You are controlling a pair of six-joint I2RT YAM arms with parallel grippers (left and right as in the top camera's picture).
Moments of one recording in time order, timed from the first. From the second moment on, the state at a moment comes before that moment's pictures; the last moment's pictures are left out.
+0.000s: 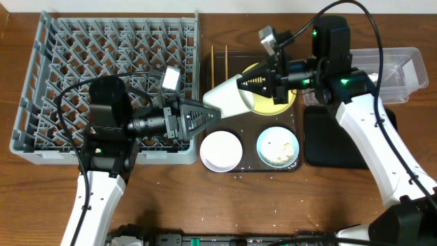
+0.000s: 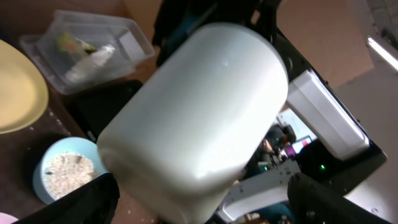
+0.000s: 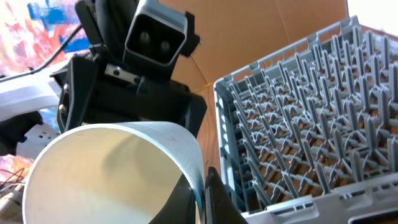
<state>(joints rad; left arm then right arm) -0.11 1.10 0.88 -0.06 1.27 -0.72 0.27 1.60 1.38 -0.29 -1.37 0.03</state>
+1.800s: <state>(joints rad) -0.11 1.12 0.88 0.16 1.27 -0.75 0.37 1.59 1.39 -0.38 -1.27 0.16</state>
